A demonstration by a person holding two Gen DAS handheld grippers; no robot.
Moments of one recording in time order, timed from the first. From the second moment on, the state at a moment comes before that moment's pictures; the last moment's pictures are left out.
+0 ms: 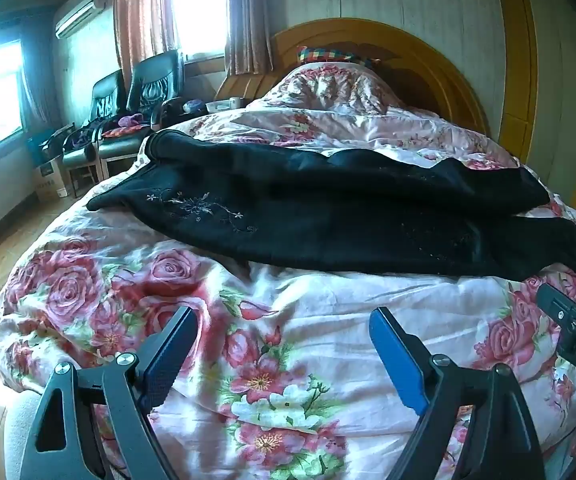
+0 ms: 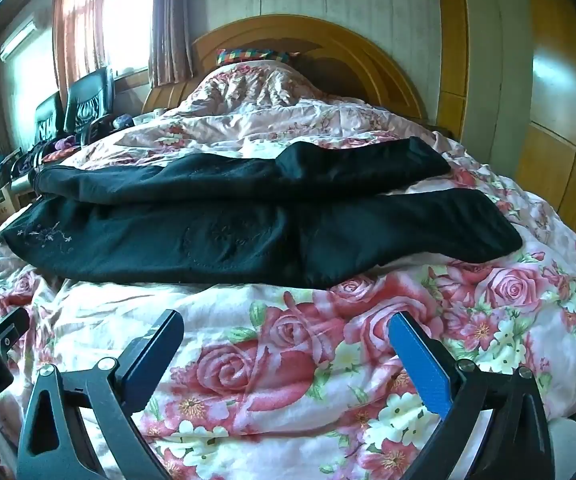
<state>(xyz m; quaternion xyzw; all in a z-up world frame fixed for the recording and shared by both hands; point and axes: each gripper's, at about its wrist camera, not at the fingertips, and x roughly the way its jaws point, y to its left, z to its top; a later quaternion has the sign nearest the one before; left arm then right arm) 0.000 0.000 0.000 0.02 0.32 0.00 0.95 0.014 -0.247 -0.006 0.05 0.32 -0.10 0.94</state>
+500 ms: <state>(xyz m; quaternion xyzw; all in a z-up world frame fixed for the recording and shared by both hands) 0.001 0.002 0.004 0.02 0.33 0.00 0.95 0.014 -0.248 -0.007 0.05 0.33 -0.10 0.94</state>
